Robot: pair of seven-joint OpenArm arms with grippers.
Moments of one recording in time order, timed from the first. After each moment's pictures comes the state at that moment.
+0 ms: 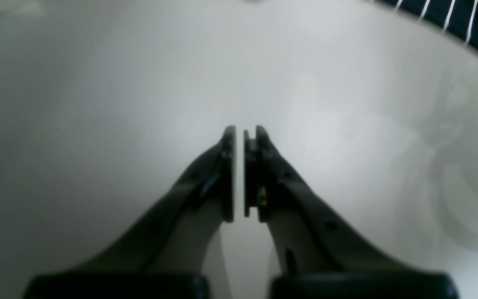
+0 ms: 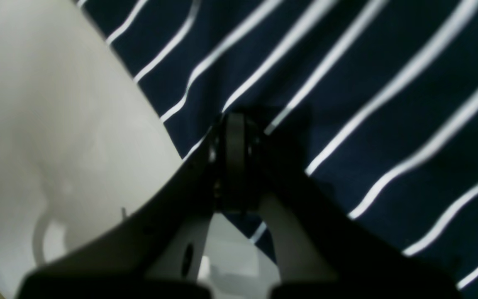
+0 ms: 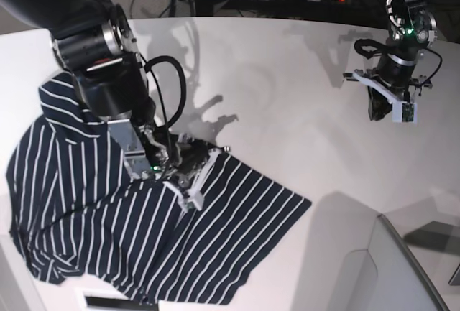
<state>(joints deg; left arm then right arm) 21.2 -10.5 -22.9 95.8 -8.5 -20.8 22.2 26.0 -5.4 -13.7 33.5 10.9 15.6 -31.3</state>
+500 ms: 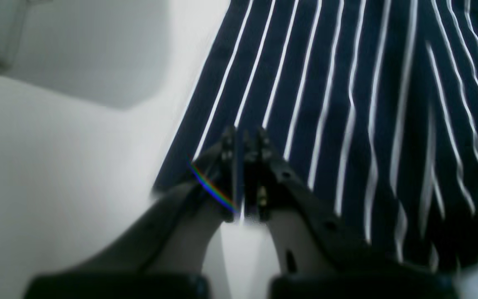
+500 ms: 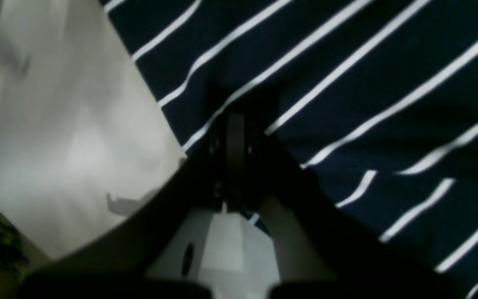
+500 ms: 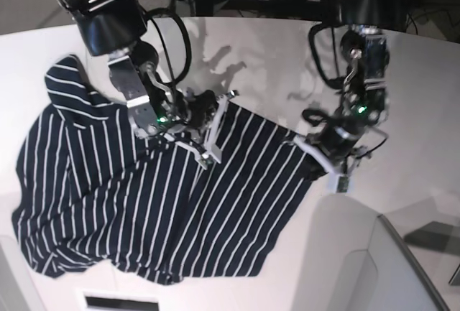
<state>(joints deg) -2.8 -8.2 -6.6 74.2 -8.4 -20.3 21.8 9.4 -2.2 -20.2 61.1 10.6 16.0 -46.1</state>
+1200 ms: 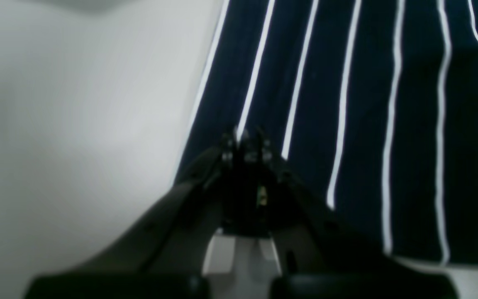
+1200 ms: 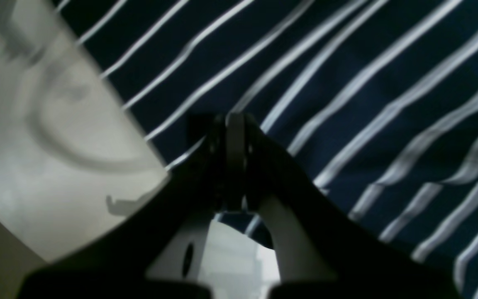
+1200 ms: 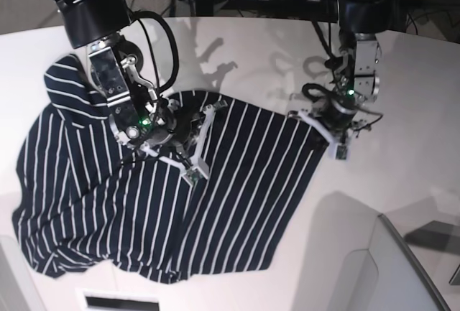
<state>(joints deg) -2.2 -9.6 -9.2 53.4 2.6 -17.9 4.8 7.0 1.0 -19.5 76.5 9.1 15.2 -49.1</state>
